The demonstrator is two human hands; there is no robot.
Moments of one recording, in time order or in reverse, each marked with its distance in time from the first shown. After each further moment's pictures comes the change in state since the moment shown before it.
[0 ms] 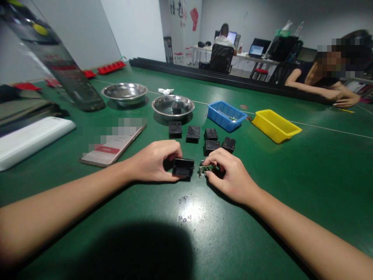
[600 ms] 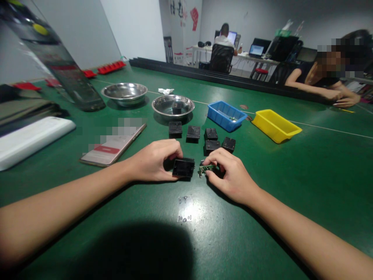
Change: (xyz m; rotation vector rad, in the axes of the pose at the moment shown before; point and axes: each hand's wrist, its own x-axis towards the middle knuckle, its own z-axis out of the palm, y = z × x) left_hand 0.000 -0.001 -0.001 0.027 -0.001 0.042; right_hand 0.000 0.000 0.001 -0.013 0.010 0.002
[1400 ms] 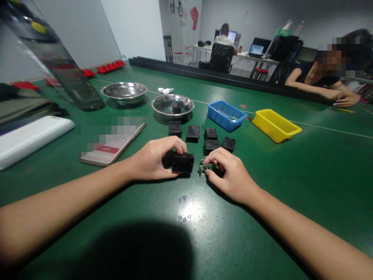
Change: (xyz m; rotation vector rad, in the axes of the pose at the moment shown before) left_hand -0.002 -0.004 0.004 -0.065 0.088 0.054; right_hand -0.001 0.002 0.000 0.000 -0.010 0.003
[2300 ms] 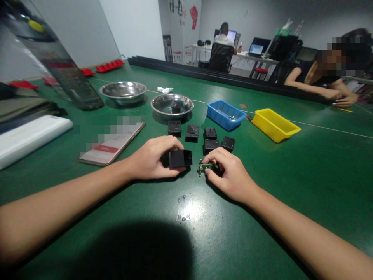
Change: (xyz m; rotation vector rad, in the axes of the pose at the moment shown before) left_hand 0.001 0.004 -0.002 0.136 0.006 -0.064; right_hand 0.001 -0.001 0.000 0.012 -0.007 0.018
